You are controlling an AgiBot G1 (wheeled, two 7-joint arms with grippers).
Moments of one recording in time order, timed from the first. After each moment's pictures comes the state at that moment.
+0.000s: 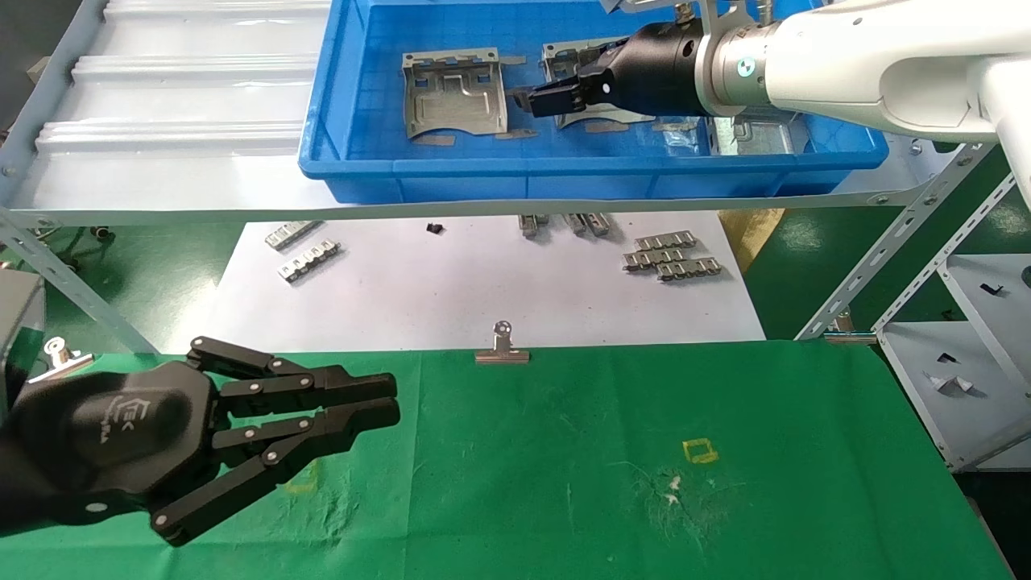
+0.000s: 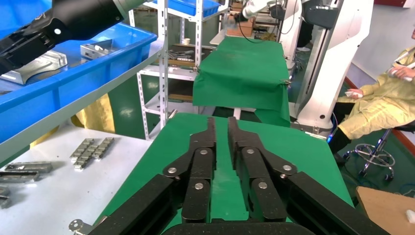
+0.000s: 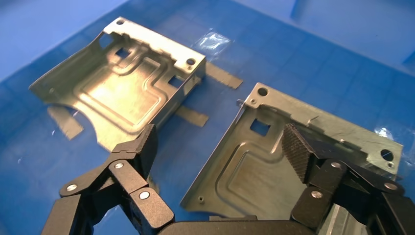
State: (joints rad) left arm -1.07 0.55 0.39 -1.21 0.62 1.40 -0.11; right arm 1.98 -1.36 -0.68 0.20 -1.48 -0.85 0.36
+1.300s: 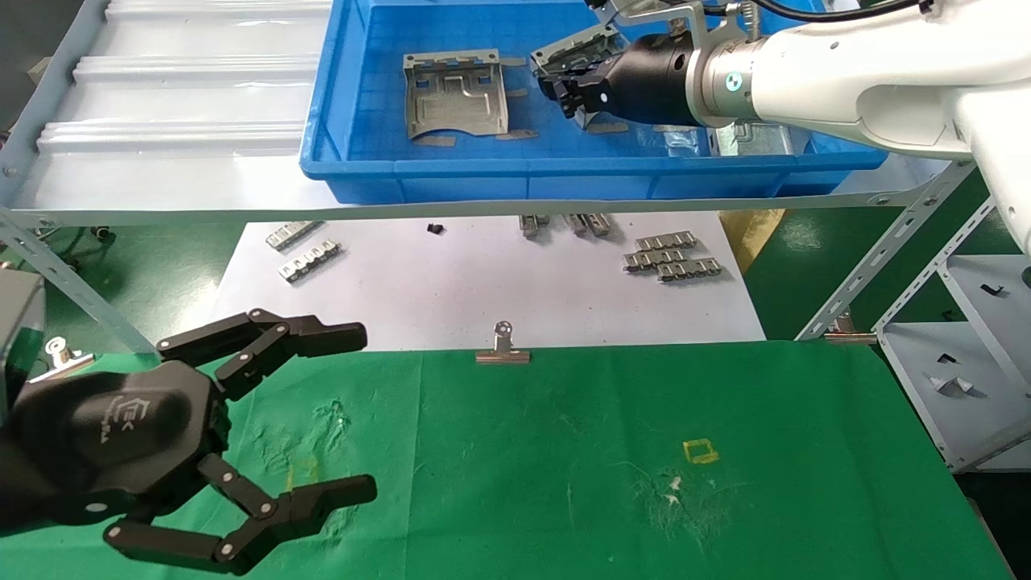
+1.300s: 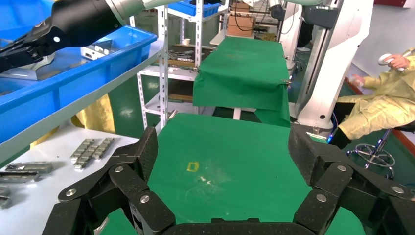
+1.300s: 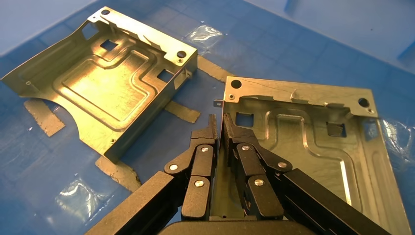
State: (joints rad) left arm -1.07 0.55 0.39 -1.21 0.62 1.40 -0.11; right arm 1.97 -1.35 -0.87 0.24 -1.38 -0.77 0.41
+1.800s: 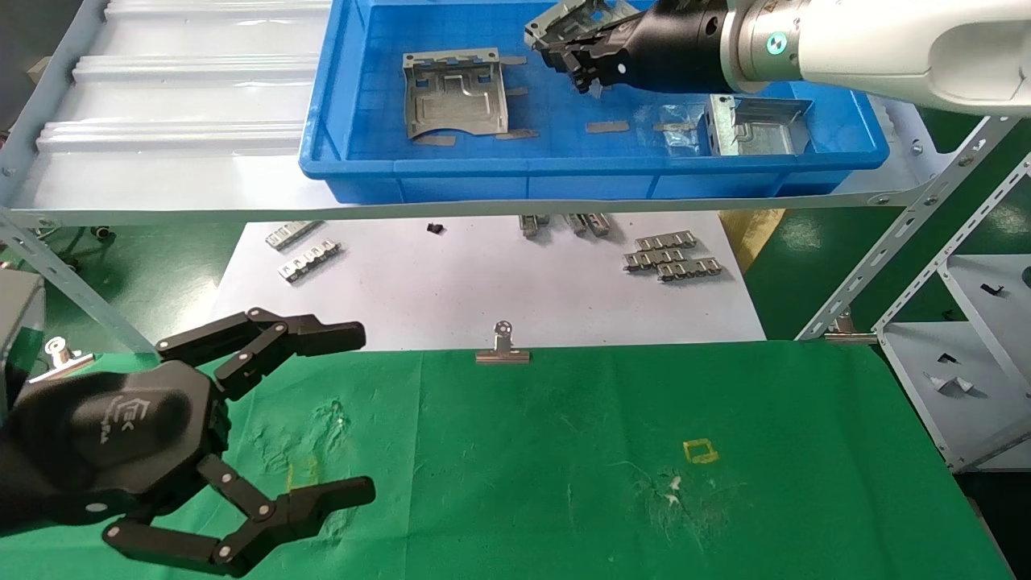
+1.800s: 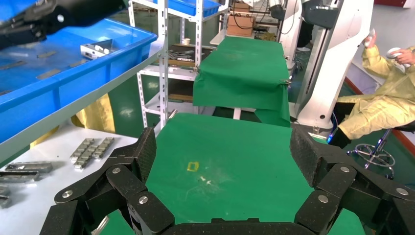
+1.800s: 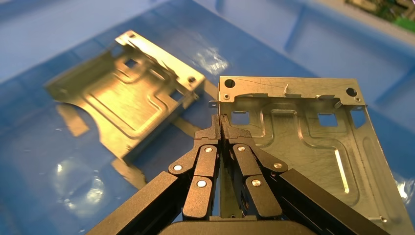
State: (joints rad) left arm -1.07 0.55 0.39 -1.21 0.62 1.40 -0.11; right arm 2.04 -1.32 -0.84 0.20 -1.31 -0.89 0.24
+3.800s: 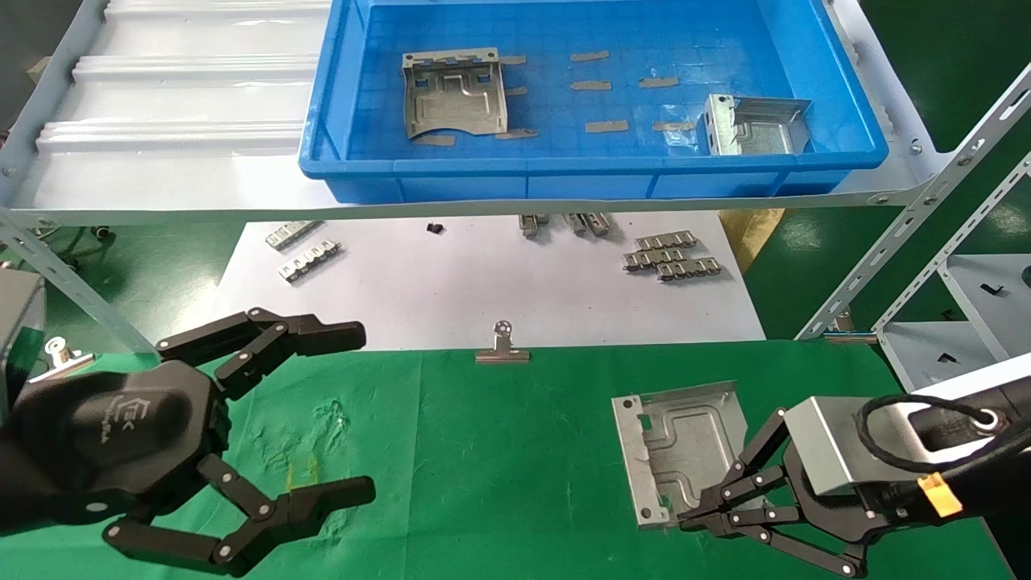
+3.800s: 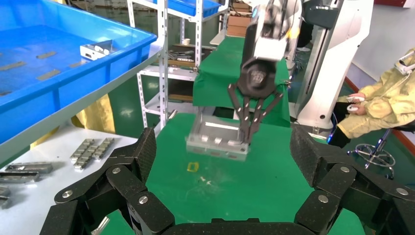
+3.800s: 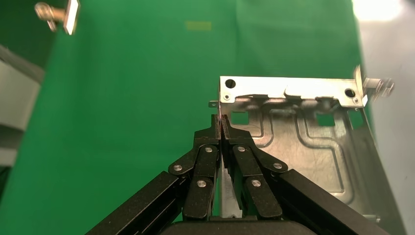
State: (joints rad) left arm -1.07 0.55 0.39 -1.21 0.62 1.40 -0.11; right arm 1.91 -0.65 -1.27 0.98 -1.04 -1.56 -0.06
